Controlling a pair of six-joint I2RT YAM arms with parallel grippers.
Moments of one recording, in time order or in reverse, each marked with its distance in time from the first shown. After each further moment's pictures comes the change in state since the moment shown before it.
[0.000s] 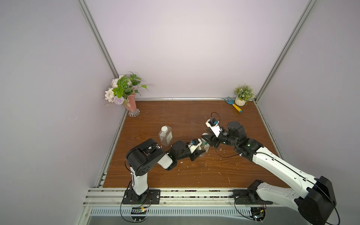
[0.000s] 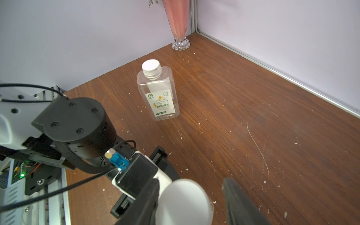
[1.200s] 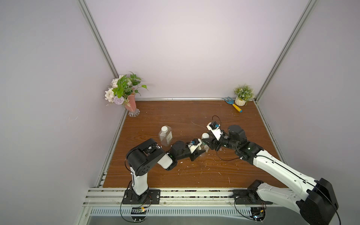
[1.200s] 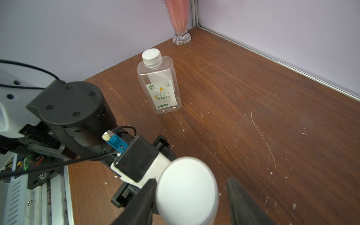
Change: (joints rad) left arm 0.000 0.000 0.000 0.000 0.000 0.000; right arm 0.000 -0.036 -0.086 0.040 -0.009 0.029
